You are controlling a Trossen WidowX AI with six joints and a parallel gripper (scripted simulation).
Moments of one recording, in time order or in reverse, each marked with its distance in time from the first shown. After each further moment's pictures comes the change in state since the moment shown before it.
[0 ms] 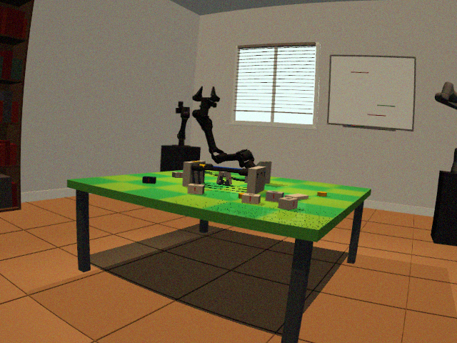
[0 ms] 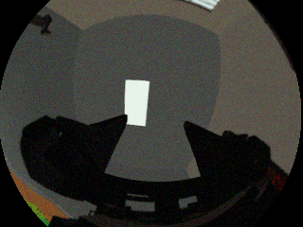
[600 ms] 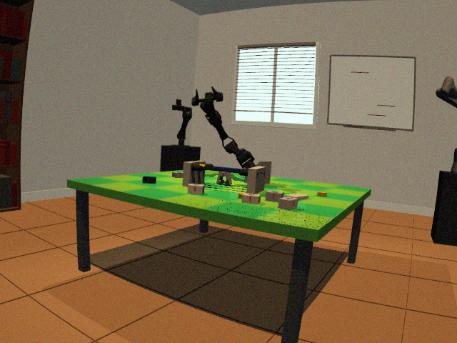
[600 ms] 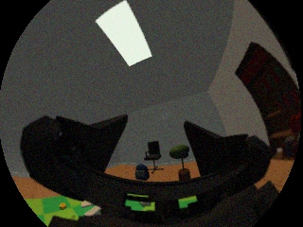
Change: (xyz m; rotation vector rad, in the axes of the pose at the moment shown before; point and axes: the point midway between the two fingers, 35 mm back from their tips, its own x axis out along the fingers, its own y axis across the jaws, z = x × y) arm -0.067 0.140 -0.230 0.481 0.857 -0.119
